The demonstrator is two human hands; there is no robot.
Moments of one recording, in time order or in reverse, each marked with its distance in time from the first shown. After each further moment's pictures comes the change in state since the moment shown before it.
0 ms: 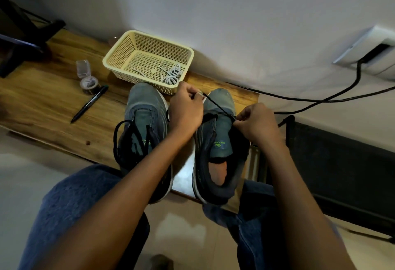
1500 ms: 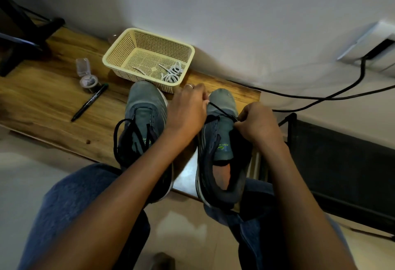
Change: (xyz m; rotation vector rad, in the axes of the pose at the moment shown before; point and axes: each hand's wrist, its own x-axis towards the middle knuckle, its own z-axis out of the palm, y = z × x) left_hand -0.001 -0.002 -0.012 0.644 -0.109 0.435; right_hand 0.002 0.000 0.005 -0.124 0.003 0.001
